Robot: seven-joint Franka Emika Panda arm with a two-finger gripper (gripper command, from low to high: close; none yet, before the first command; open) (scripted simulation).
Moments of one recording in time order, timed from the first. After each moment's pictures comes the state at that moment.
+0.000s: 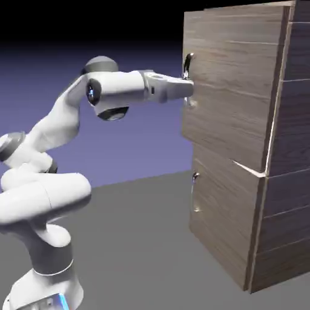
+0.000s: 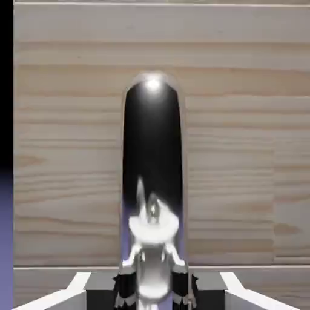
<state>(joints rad) -1.27 -1.74 0.75 -2.74 2.24 1.90 -0.30</state>
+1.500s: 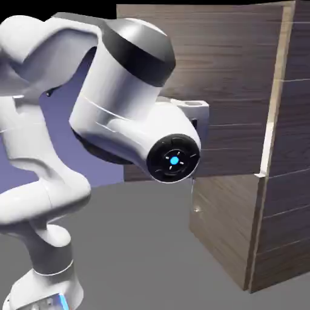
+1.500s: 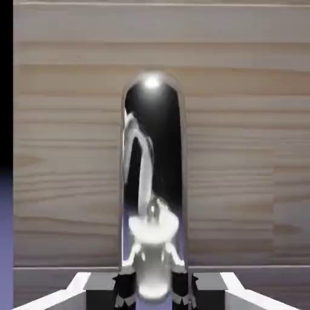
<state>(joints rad) -1.26 -0.26 -0.01 -2.10 1.13 0.57 -1.29</state>
